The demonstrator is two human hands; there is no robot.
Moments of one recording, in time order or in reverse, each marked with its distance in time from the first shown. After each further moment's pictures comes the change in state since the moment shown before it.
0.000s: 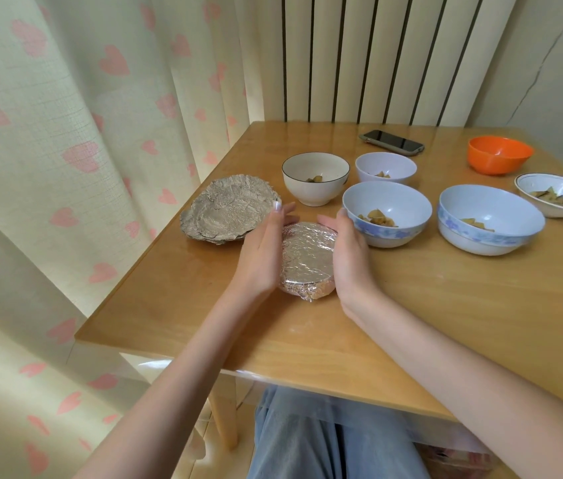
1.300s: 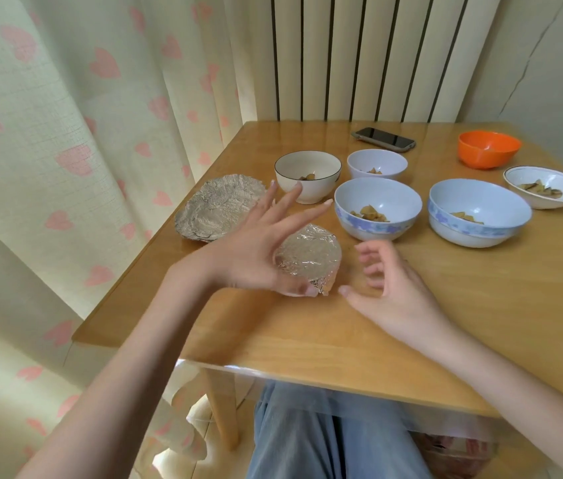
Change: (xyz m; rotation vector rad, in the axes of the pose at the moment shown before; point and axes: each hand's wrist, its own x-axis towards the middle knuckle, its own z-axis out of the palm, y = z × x) left_hand -0.004 0.042 -0.040 0.775 -0.661 0.339; right_hand -0.040 0.005 -0.088 -0.639 -0.229 -0.263
